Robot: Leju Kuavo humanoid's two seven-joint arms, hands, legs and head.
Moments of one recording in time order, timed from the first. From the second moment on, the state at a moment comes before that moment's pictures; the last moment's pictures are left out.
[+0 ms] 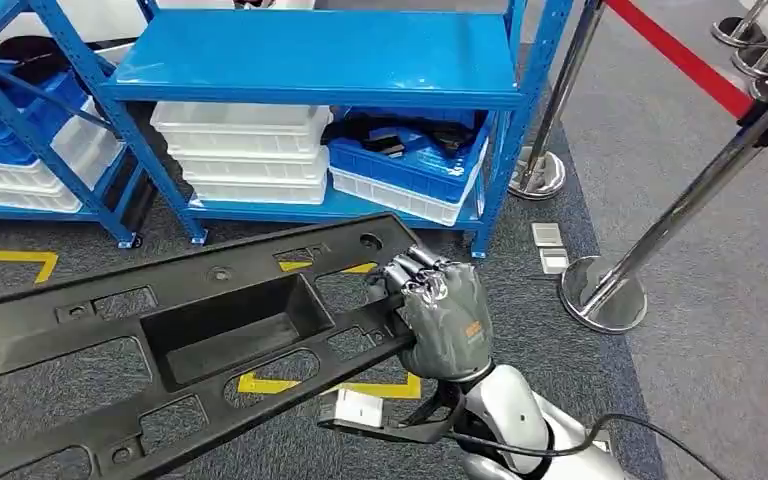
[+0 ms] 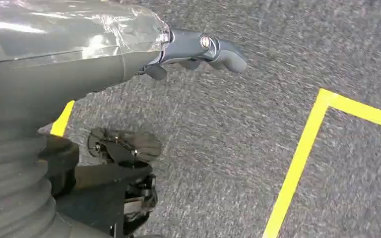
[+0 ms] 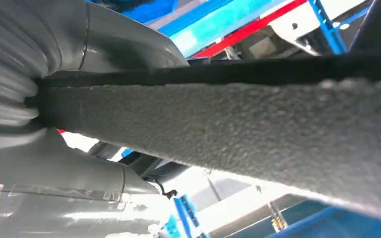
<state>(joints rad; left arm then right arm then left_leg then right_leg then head) -0.24 -0.20 1.46 -0.05 -1.56 0.38 -0.65 -0.21 -0.26 0.63 -2.03 1.08 -0.50 0.23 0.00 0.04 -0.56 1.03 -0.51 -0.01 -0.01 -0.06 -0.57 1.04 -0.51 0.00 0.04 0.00</state>
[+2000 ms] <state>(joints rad) -0.22 -0.19 1.46 -0.05 -1.55 0.37 -0.63 -0.18 -0.26 0.54 -2.04 1.13 -0.54 0.26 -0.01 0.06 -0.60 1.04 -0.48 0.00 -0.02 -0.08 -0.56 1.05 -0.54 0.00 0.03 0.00</state>
